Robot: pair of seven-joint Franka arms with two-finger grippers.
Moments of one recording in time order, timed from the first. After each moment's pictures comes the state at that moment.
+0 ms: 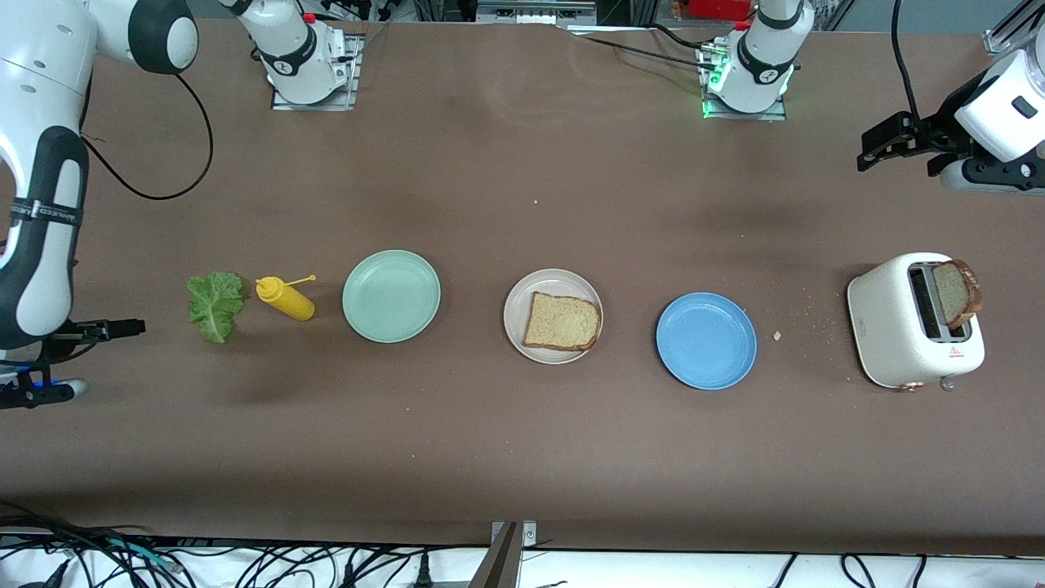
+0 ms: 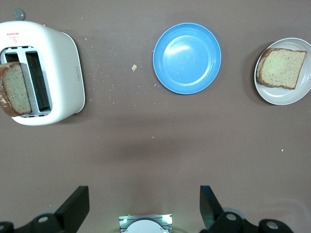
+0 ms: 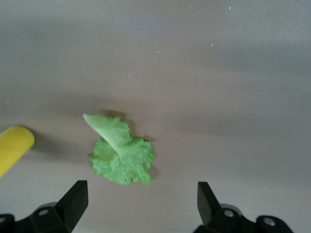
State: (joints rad) left arm 0.03 -0.04 -0.08 -1.61 -0.05 1.42 -0.02; right arm -0.03 0.88 -0.31 -0.98 0.13 1.53 -0.36
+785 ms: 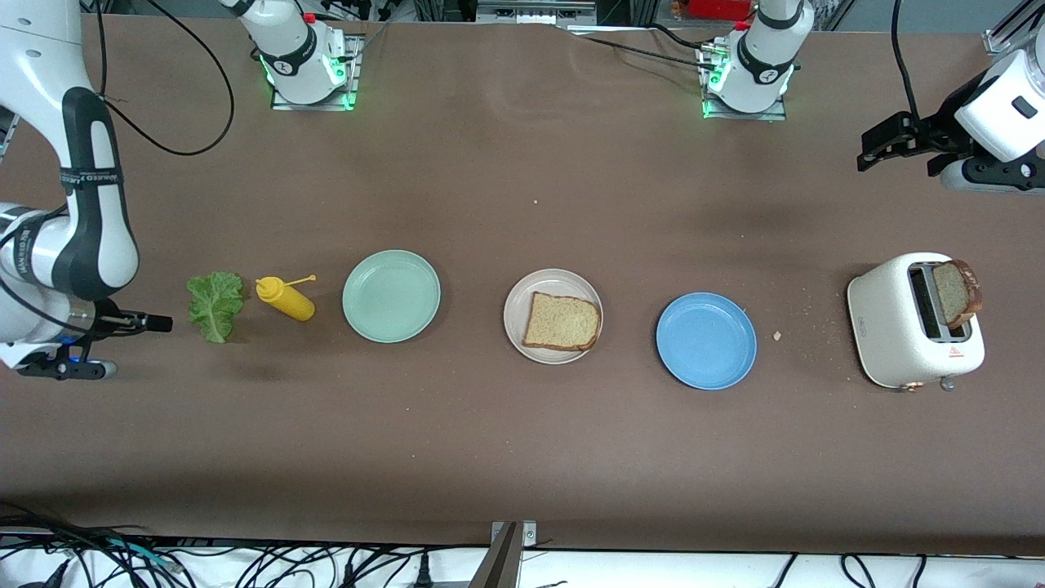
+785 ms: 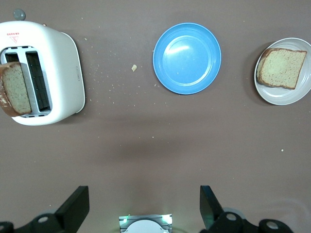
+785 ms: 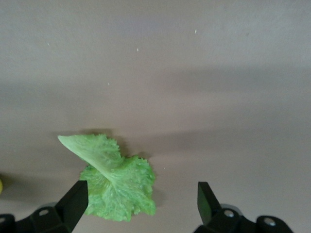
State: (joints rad) left arm 0.03 -0.04 -0.08 -1.61 -0.05 1.42 -0.02; right arm -0.02 0.57 -0.22 -1.63 0.00 2.06 -0.15
